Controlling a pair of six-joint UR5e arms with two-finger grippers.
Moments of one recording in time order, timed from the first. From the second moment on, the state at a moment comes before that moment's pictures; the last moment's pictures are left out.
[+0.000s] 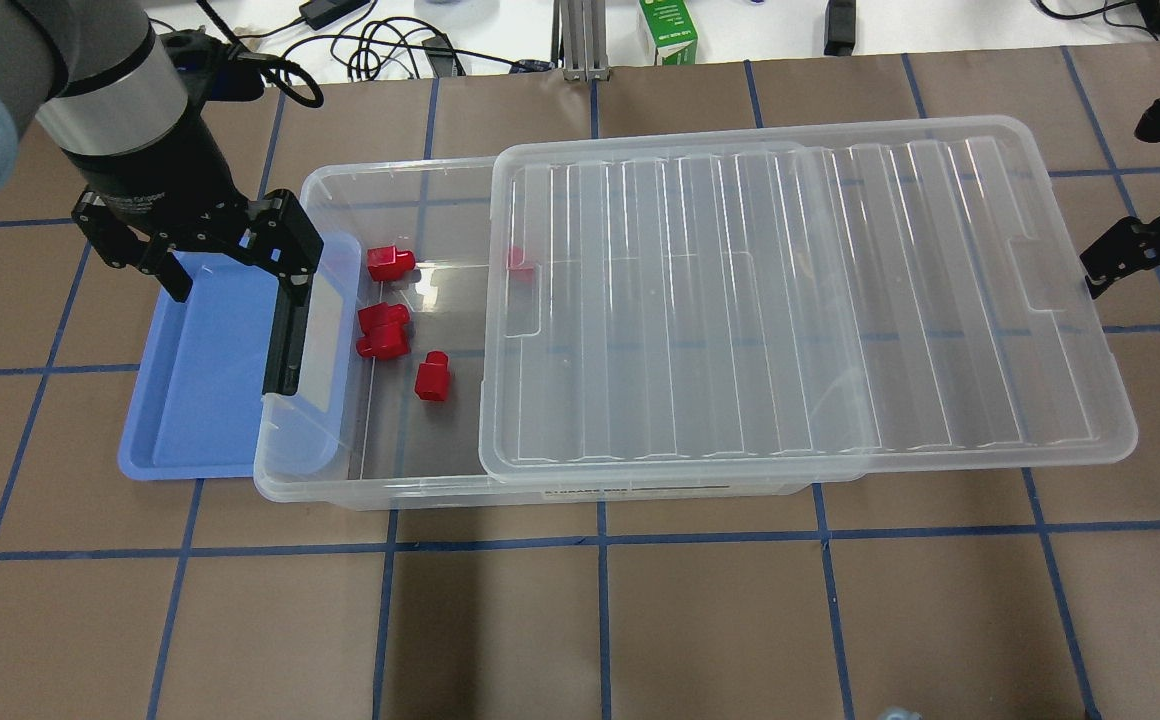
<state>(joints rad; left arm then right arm) -1.56 -1.54 -1.57 -1.72 1.64 0.06 1.04 -1.43 1.78 -1.89 -1.59 -0.65</state>
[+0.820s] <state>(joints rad) -1.56 -1.55 -1.57 -1.72 1.64 0.05 1.06 -1.44 1.79 -1.89 -1.55 -0.58</state>
